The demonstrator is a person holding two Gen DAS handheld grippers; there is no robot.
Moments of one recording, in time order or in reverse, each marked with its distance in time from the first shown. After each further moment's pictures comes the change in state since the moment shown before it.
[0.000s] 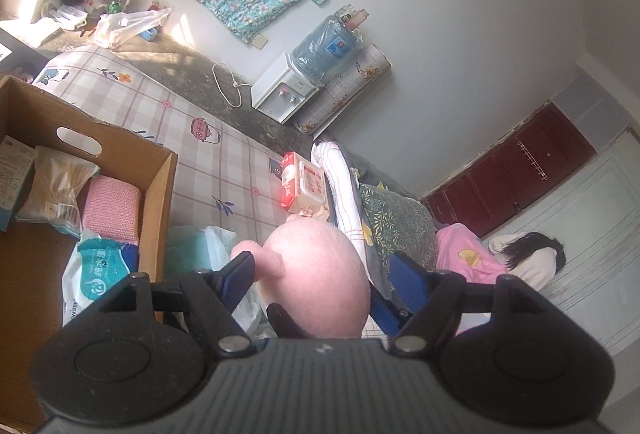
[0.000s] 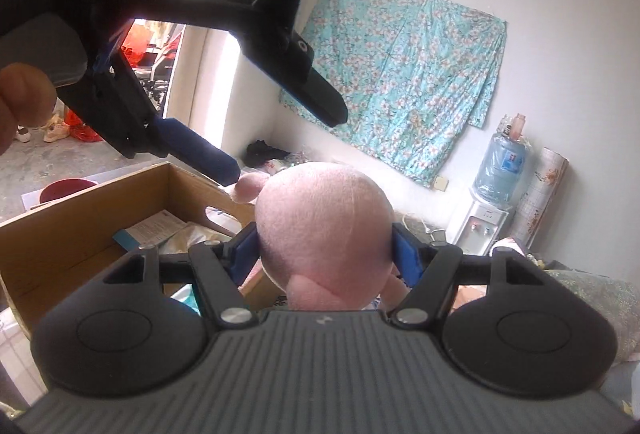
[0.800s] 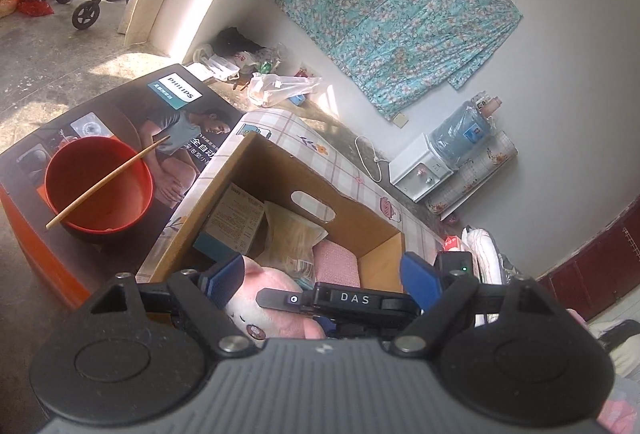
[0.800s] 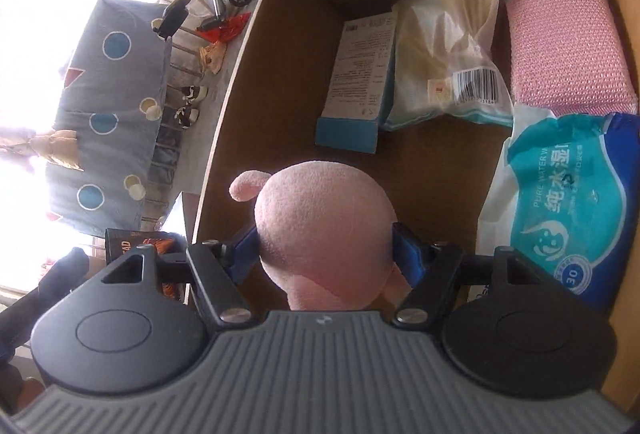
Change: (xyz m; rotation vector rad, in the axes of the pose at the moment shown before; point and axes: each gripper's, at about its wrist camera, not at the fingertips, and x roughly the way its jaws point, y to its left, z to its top) left arm -0.112 0.153 0.008 -0.130 -0.193 0.344; right arm 0.282 0.158 -0.024 0.753 0.859 0.722
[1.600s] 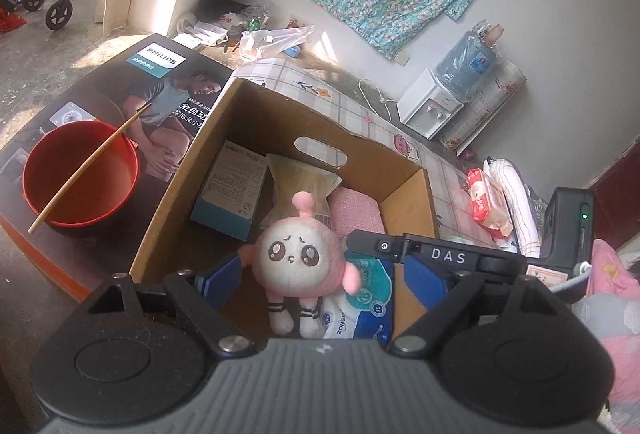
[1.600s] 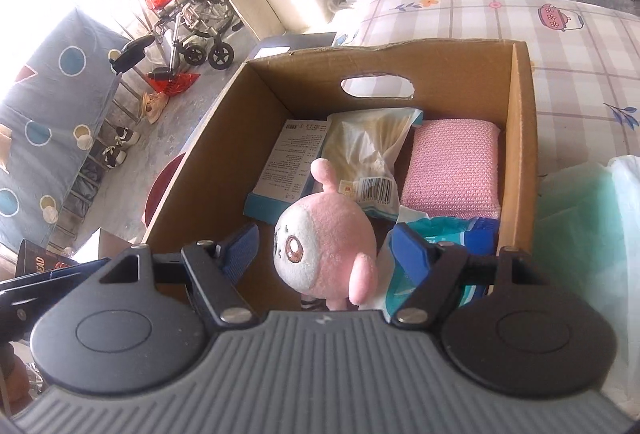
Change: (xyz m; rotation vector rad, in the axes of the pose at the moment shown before) left arm 0.050 -0.010 -0.018 0.151 0.158 0.046; right arm -0.068 0.011 -0.007 -0.204 -0.313 -0.271
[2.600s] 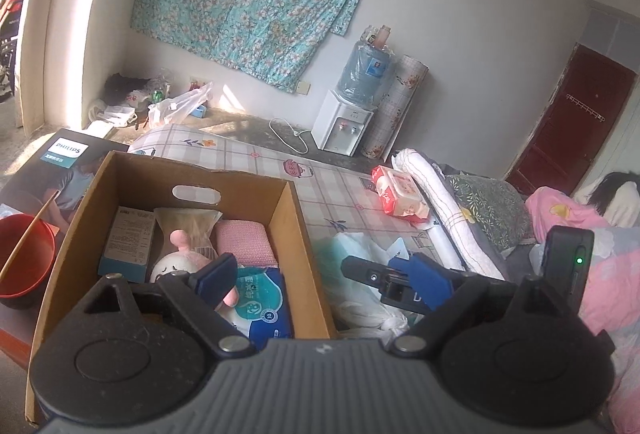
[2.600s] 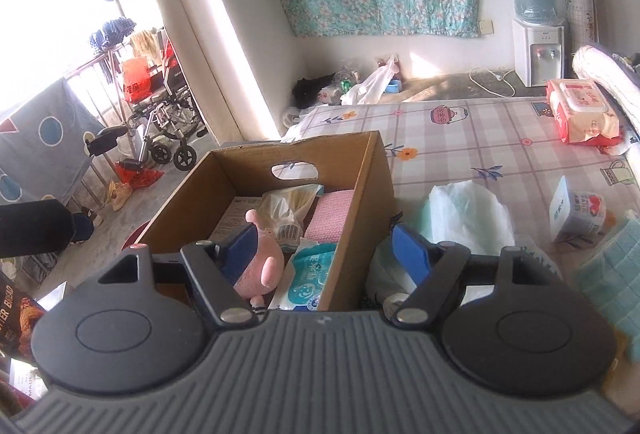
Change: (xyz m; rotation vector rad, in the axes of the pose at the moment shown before) left arm -0.039 -0.114 -0.052 0.311 -0.155 -0.124; right arm -0.159 -0.058 -0.095 -0.014 -0.398 -0.155
